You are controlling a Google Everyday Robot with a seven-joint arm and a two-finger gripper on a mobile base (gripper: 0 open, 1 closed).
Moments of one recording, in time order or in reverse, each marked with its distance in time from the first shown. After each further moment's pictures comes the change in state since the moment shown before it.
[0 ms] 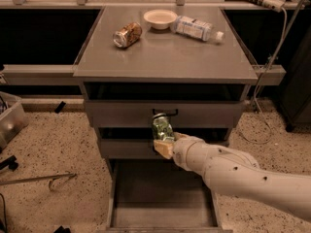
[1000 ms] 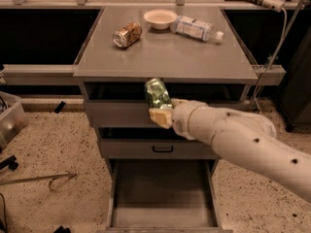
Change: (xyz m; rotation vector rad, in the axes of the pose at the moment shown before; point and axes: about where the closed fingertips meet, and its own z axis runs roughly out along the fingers) arm -0.119 0.020 -0.043 -0.022 -0.084 -0.124
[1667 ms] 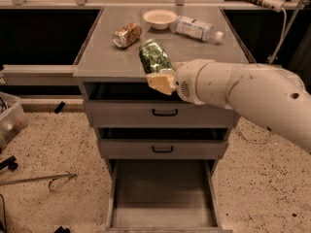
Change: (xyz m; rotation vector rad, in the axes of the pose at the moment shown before) arm -0.112 0.003 -0.045 -0.034 -0.062 -0.081
